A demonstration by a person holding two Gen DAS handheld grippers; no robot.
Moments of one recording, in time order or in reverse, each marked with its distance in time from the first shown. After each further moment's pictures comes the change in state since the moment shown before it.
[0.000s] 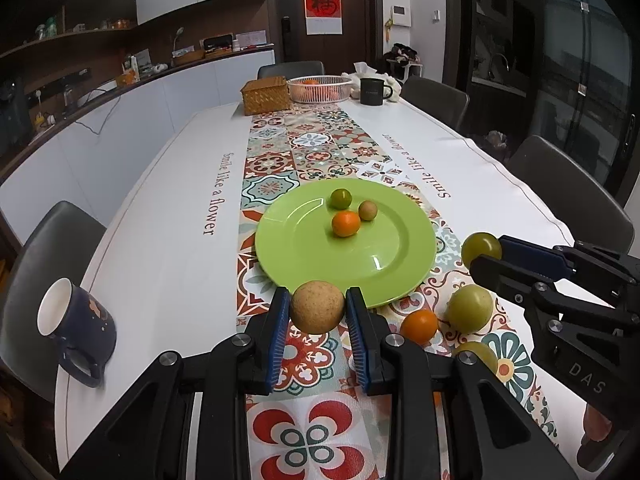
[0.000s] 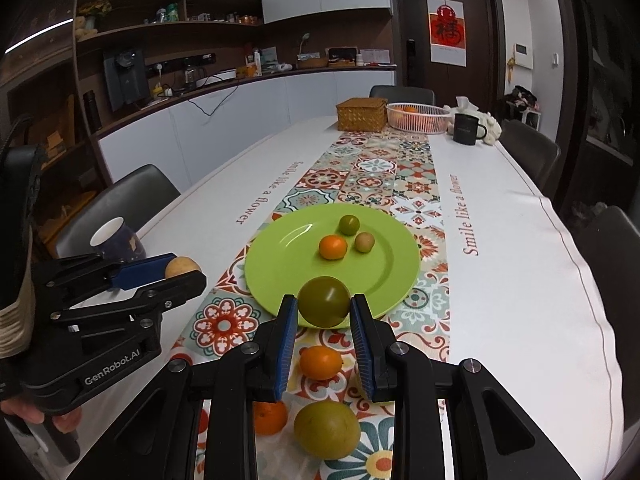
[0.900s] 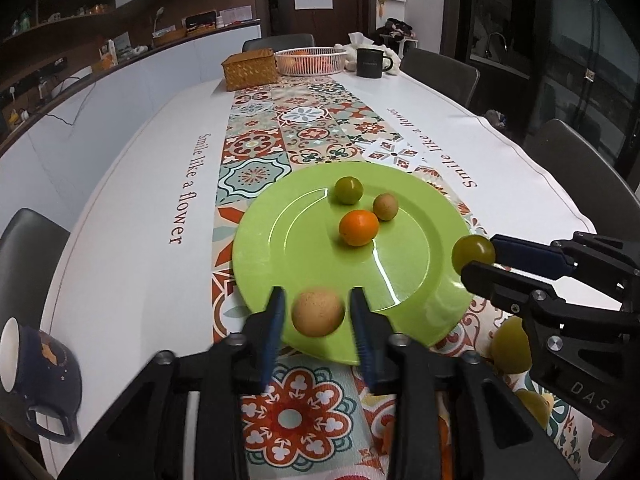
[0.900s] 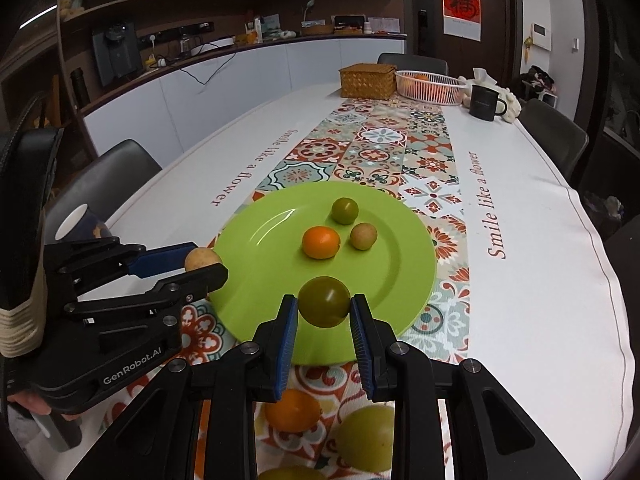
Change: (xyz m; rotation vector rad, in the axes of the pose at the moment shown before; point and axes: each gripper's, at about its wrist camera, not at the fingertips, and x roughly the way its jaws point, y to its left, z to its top) left arm 0.088 0.010 0.028 0.024 0.088 -0.033; right arm 0.081 -0.016 0.021 -0.025 0.123 0.018
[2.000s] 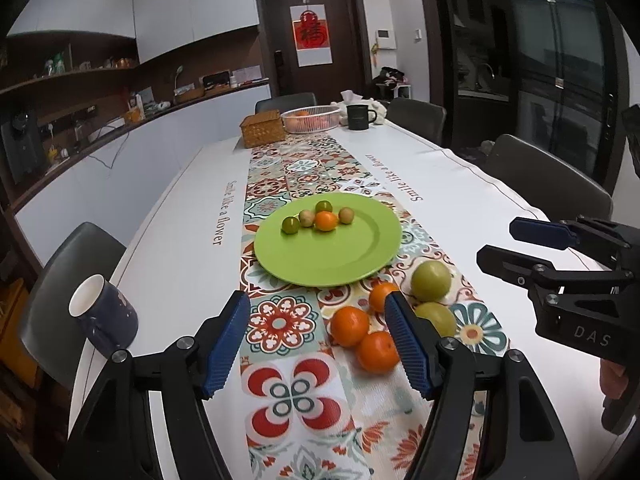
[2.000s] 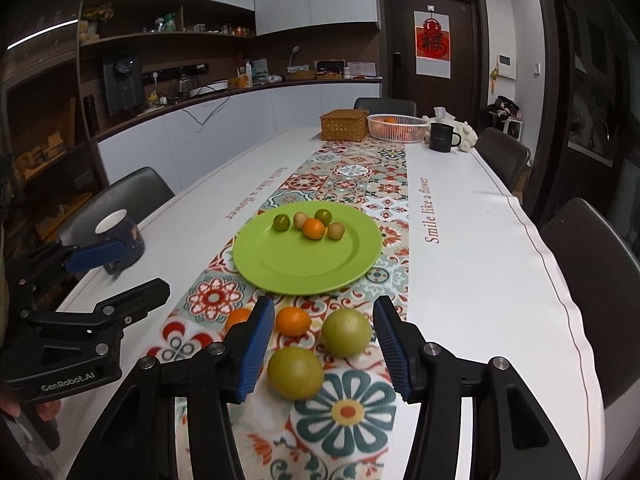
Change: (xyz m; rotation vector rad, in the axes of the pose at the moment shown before) left arm -0.151 -0.051 -0.087 0.049 -0.213 0.078; right arm -0.134 0.006 -0.074 0.012 -0.168 -0.068
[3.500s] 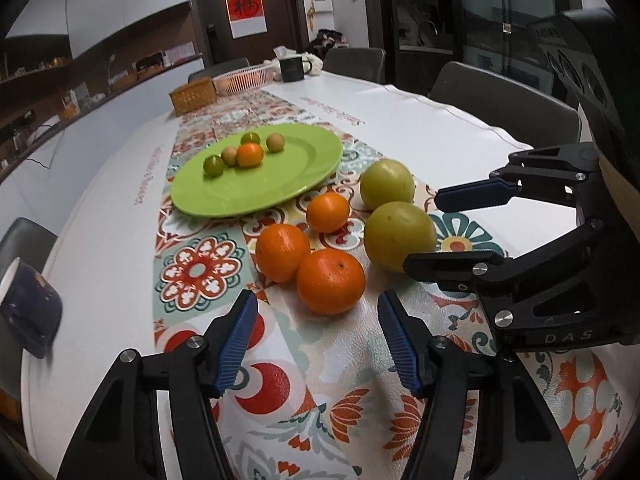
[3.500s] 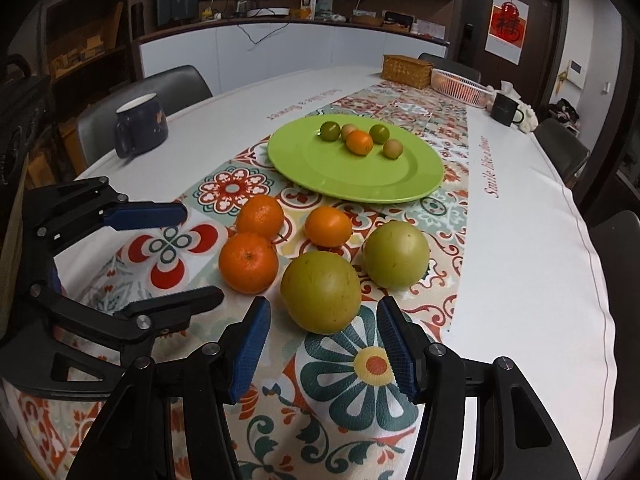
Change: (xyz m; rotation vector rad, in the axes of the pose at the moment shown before) left arm 0.068 -0.029 -0.057 0.135 0.120 -0.184; right arm 0.063 0.021 -0.055 -0.231 0.209 0.095
